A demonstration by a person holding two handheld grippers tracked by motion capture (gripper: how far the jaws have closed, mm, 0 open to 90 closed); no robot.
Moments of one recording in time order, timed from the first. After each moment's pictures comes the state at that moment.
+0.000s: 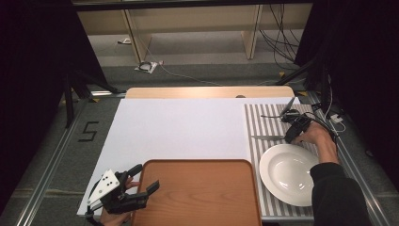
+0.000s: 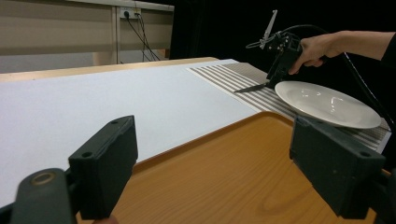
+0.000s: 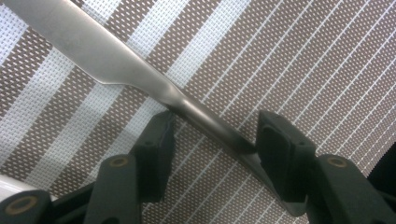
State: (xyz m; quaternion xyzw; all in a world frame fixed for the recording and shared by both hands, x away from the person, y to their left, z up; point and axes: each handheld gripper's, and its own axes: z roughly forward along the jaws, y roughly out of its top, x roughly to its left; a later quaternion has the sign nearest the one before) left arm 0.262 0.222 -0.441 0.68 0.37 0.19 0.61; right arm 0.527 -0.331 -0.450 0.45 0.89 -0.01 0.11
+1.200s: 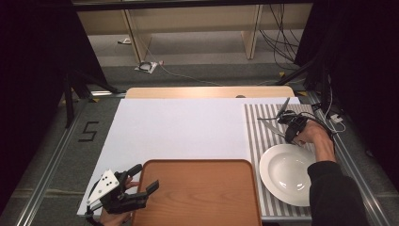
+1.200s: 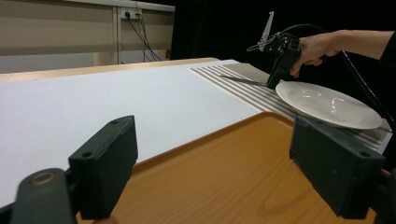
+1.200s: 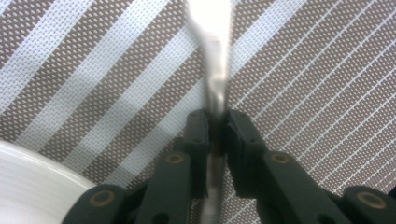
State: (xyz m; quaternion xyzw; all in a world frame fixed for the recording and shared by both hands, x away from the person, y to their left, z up) left arm 0.262 0.222 -0.441 0.68 0.37 0.20 0.61; right arm 0.529 -0.320 -0.450 0.41 0.91 -0.02 0.07
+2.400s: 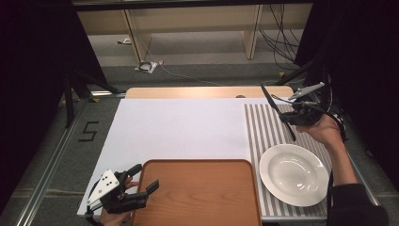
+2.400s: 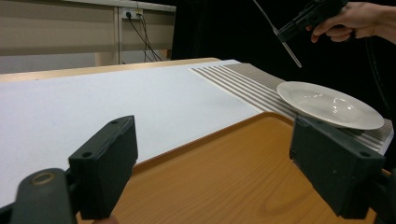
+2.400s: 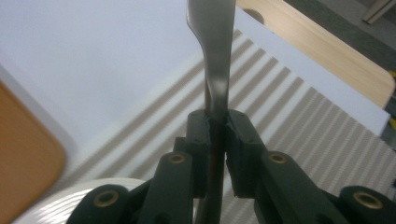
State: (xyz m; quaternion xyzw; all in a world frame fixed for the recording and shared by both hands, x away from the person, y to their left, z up) left arm 0.262 0.222 -0.441 0.68 0.37 0.20 0.60; right arm 0.464 -0.314 -0.347 0.39 0.86 0.28 0.18
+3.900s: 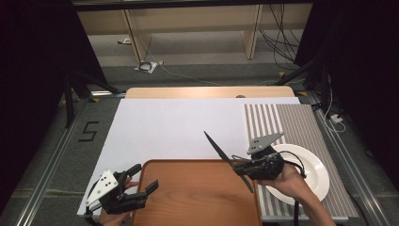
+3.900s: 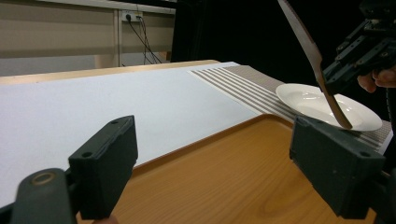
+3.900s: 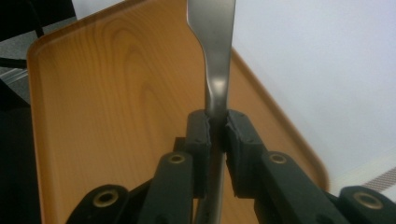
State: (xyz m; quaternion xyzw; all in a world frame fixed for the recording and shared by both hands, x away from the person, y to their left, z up) left arm 0.261 0.223 -0.440 0.68 0.37 0.20 0.61; right arm 0.340 -0.192 -0.379 0.24 0.90 0.35 0.03
